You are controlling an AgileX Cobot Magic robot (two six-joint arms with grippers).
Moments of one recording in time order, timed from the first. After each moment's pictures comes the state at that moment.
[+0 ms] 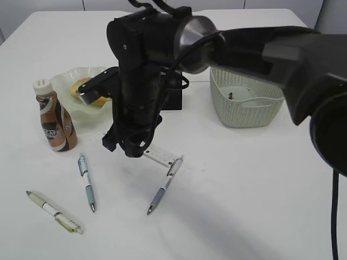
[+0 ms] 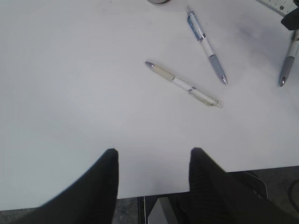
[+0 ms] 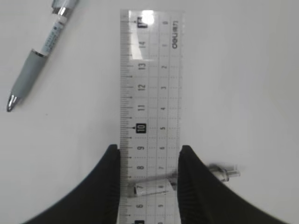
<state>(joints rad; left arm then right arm) -0.07 0.85 -0.96 -0.05 1.25 -0.11 0.71 2.34 -2.09 0.00 1.22 -0.22</state>
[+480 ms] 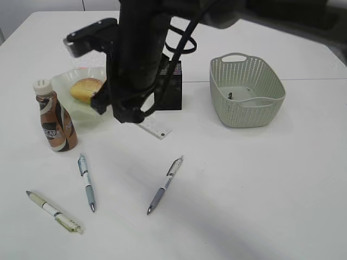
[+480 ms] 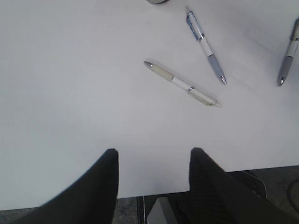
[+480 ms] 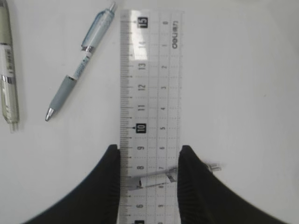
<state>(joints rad) -0.07 0.85 -0.96 -0.05 1.25 -0.11 0.71 2.20 -2.10 0.02 1.22 -0.21</state>
